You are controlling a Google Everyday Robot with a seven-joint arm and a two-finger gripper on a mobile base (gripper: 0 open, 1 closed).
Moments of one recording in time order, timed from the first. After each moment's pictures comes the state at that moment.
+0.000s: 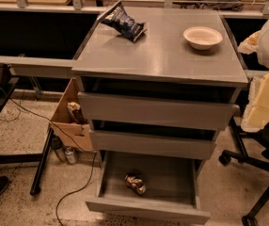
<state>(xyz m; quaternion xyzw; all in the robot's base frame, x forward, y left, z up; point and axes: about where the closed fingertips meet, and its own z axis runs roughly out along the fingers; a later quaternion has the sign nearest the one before) 0.438 -0.217 0.976 -0.60 0.78 -0.03 0.16</state>
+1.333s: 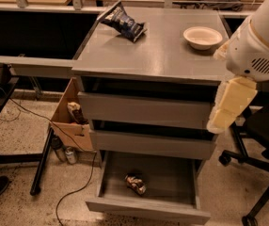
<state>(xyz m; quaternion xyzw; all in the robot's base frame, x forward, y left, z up) 0.450 -0.171 0.958 -0.59 0.79 0.00 0.18</state>
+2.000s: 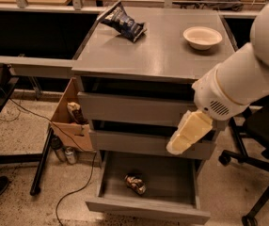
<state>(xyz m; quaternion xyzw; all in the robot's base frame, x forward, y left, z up) 0.450 -0.120 0.884 -0.52 0.82 0.07 0.23</state>
